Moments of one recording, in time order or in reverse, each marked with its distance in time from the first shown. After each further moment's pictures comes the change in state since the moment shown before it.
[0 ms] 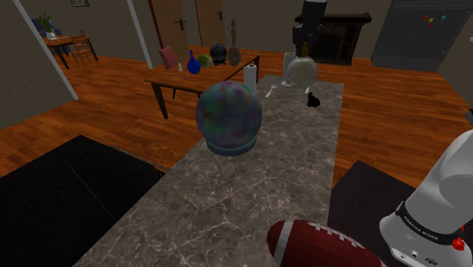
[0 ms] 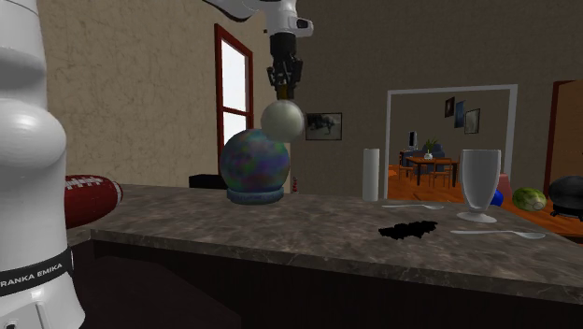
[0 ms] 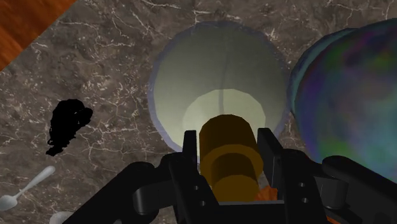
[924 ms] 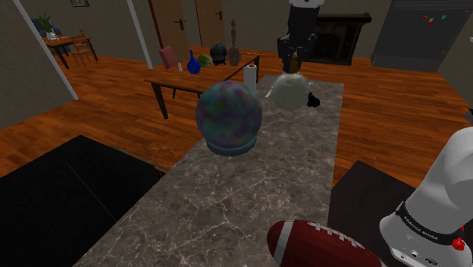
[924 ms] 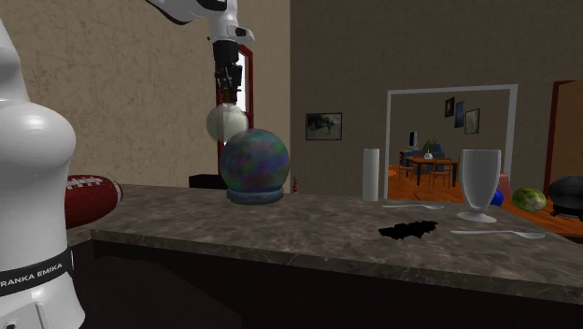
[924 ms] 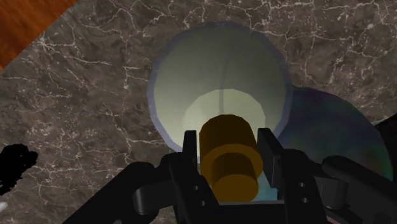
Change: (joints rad) arm 0.126 -0.253 0.200 -0.276 -0.020 0.027 0.328
